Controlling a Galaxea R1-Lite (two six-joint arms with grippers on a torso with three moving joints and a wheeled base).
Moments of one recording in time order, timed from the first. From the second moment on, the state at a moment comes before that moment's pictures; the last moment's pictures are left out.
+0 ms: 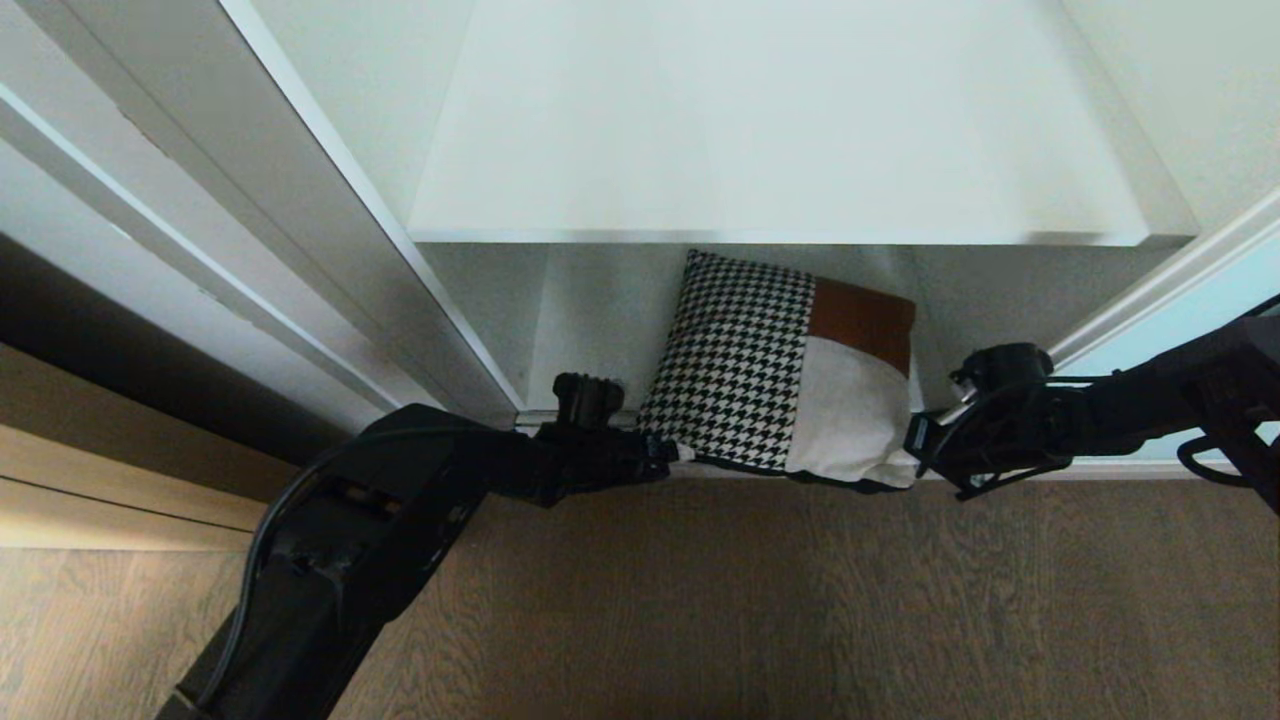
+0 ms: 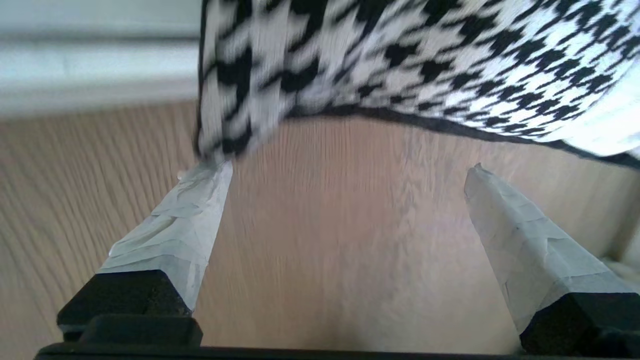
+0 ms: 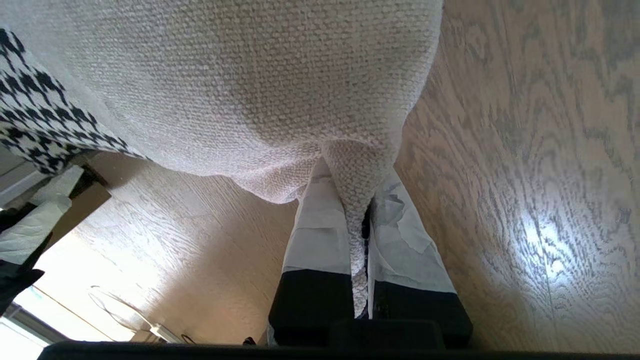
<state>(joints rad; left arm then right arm) -0.41 2.71 -1.93 -0.29 -0.30 -0.41 -0.03 2.36 -1.55 -0.03 0.34 0.53</state>
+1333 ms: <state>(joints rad) -0.41 2.72 -1.93 -0.43 -0.36 -0.44 -0.07 2.30 -1.41 -0.03 0.45 0.48</state>
